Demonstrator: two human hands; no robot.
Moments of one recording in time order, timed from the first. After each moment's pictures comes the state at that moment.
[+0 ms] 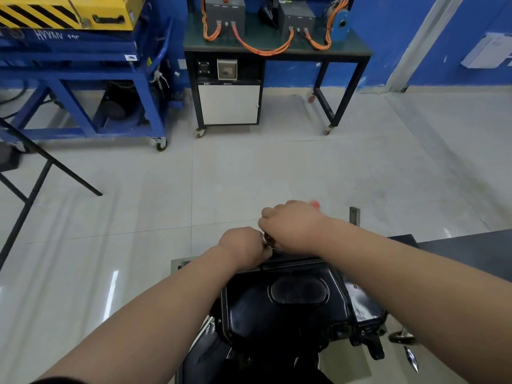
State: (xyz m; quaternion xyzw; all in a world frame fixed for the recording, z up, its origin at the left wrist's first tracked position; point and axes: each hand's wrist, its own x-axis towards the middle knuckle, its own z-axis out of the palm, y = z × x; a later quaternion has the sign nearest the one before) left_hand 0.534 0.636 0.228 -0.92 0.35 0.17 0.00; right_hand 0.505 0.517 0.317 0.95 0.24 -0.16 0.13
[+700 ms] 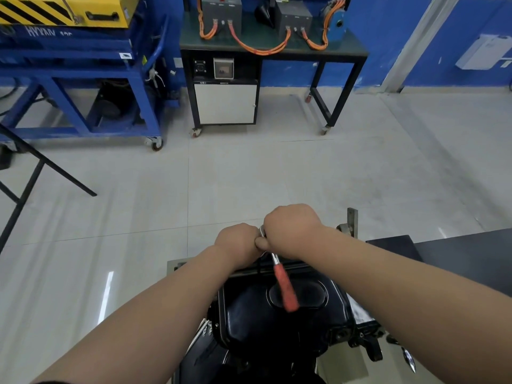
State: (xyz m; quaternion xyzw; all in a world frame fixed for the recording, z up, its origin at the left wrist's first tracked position) left_hand 0.546 0.637 0.226 -0.93 0.31 0.19 -0.04; right_hand 0.509 0.530 0.312 0.97 0.08 -0.19 0.11
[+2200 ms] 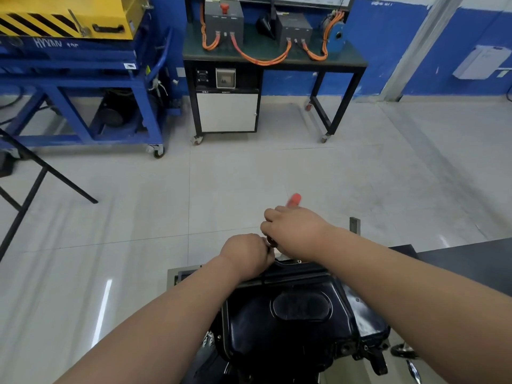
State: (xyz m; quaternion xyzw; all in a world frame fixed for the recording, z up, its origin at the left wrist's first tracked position) left_hand 0.543 0.633 0.222 -0.93 0.37 0.10 -0.01; right_hand 0.518 0.509 0.315 0.95 0.24 -0.13 0.15
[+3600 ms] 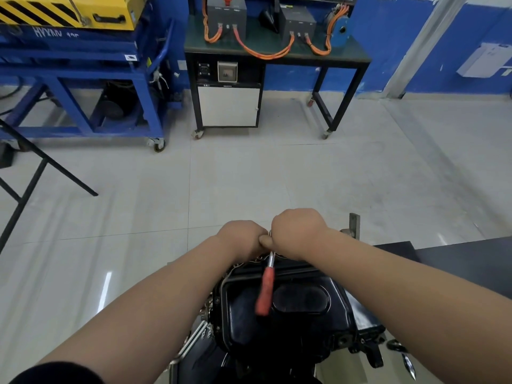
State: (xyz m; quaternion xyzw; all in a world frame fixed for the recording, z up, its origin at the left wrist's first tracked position) left_hand 0.565 0.637 0.237 -0.90 0.38 0.22 -0.03; right_hand 0.516 0.524 0.307 0.97 0.04 -0.21 0.09
